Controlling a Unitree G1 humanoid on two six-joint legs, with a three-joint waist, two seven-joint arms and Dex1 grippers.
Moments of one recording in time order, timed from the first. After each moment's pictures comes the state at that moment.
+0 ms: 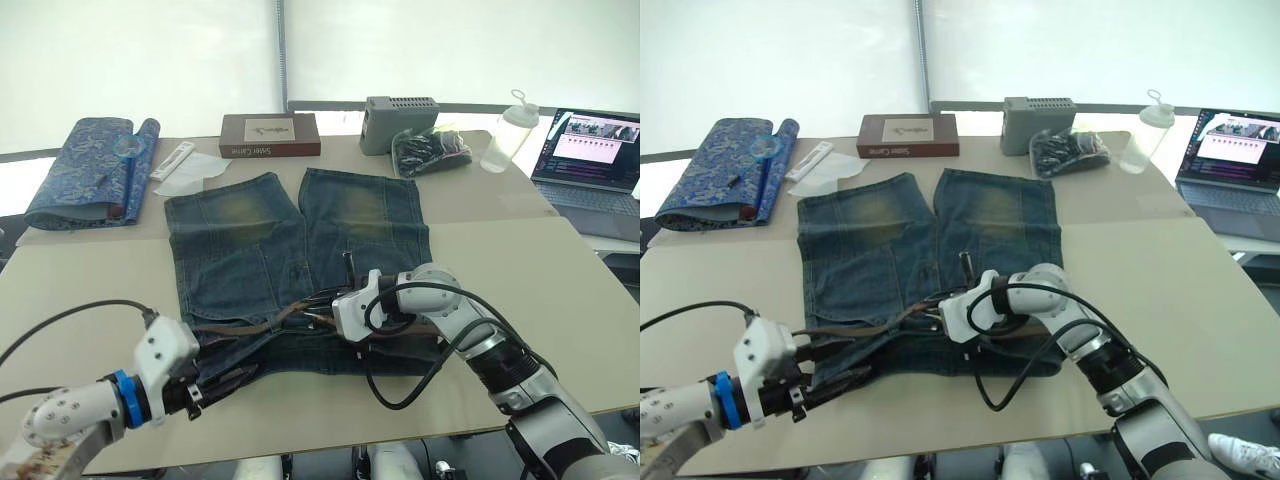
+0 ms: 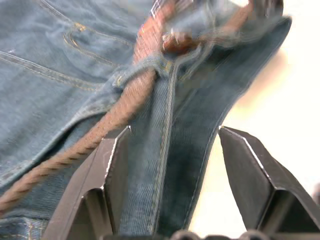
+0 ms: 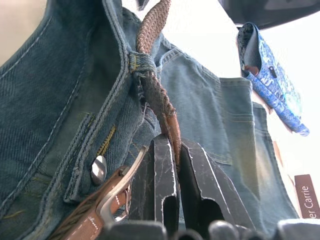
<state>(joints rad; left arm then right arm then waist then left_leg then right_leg) 0.29 0.68 0.47 -0.83 -0.72 0.82 -0.82 -0.64 -0.49 0.45 0.04 -0.15 -0.37 0.98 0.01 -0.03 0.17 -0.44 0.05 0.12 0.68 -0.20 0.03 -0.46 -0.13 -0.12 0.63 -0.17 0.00</state>
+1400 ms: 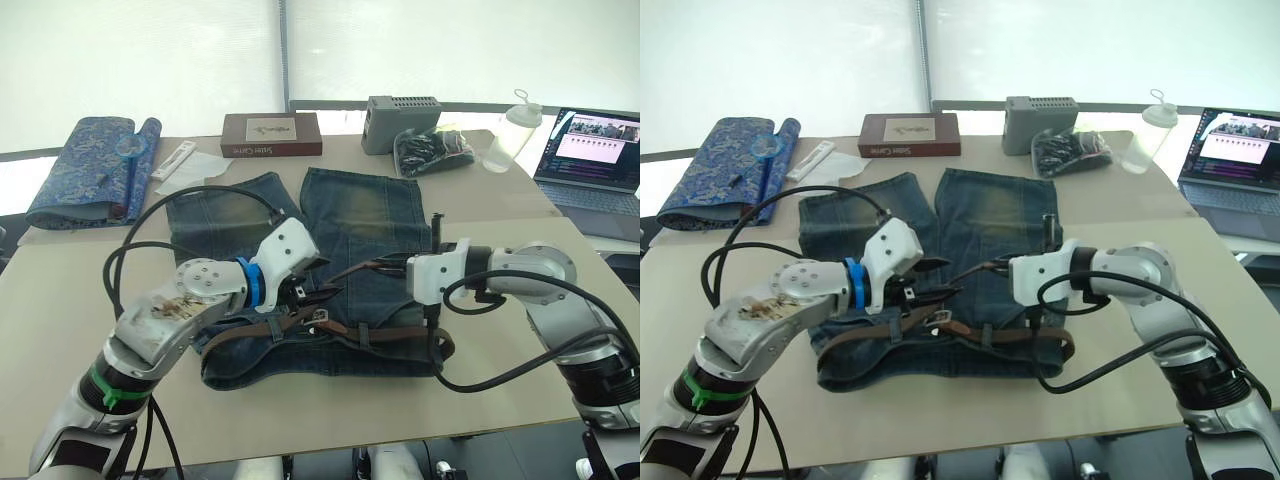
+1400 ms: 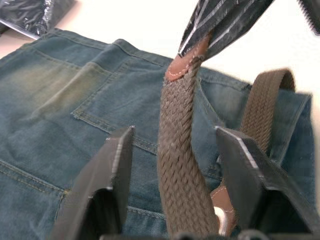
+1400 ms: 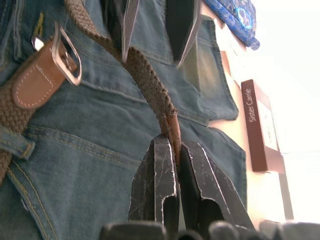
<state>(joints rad) -0.58 0.67 -0.31 -0.49 -0.47 0.81 -0.59 -0.53 -0.79 0.19 -0.25 -0.06 -0.09 1.01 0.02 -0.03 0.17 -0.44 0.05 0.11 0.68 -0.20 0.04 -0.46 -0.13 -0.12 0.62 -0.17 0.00</state>
